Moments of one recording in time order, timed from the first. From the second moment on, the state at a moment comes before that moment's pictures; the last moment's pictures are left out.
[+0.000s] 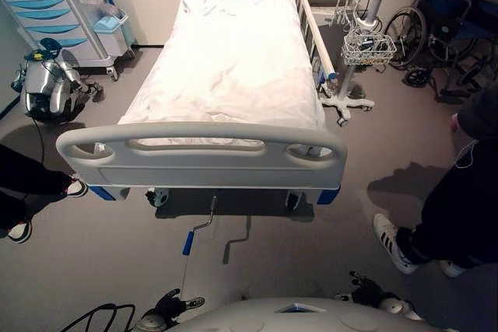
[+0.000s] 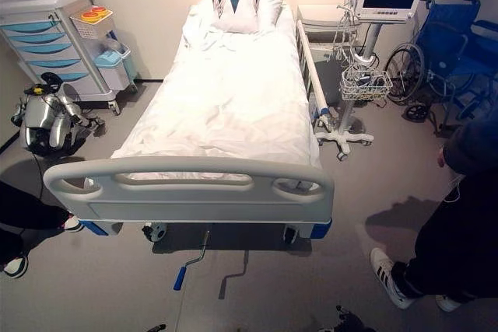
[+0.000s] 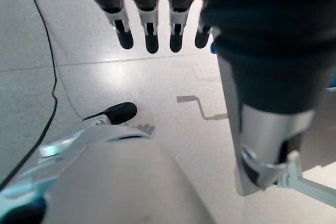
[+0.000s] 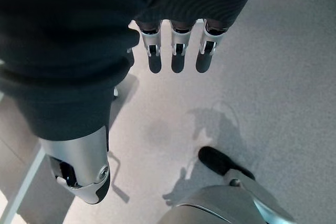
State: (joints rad) left arm 0.02 0.24 -0.25 1.36 -0.14 -0.15 -0.01; right arm 0.00 -0.32 0.33 1.26 -0.01 -0.15 0.02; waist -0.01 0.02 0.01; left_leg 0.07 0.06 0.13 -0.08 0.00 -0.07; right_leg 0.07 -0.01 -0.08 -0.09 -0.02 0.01
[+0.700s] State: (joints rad) left arm -0.17 0.24 -0.27 1.32 -0.22 -0.18 0.07; right arm -0.23 -0.34 0.39 1.22 0.01 -0.16 -0.06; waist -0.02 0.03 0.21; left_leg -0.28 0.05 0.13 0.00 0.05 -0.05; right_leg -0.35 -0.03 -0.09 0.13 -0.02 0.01
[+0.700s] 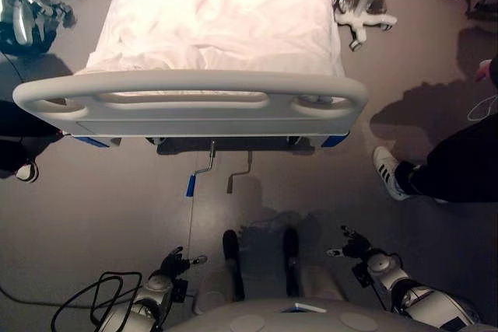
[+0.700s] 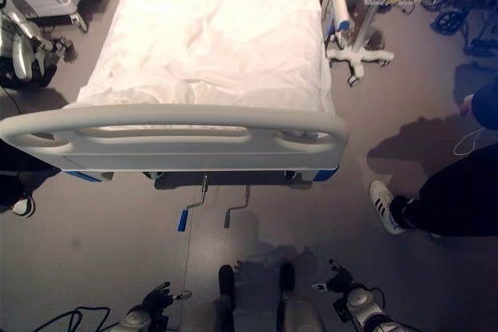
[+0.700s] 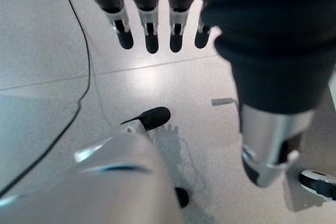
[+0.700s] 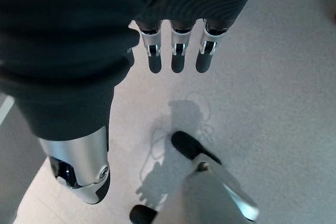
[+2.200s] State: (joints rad) left arm -0.95 0.50 -0.34 1.21 -0.35 -0.23 0.42; right arm -0.46 -0.40 0.53 0.88 0.11 -0.28 -0.23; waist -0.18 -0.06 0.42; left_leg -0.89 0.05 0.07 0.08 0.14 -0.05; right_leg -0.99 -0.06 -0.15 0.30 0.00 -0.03
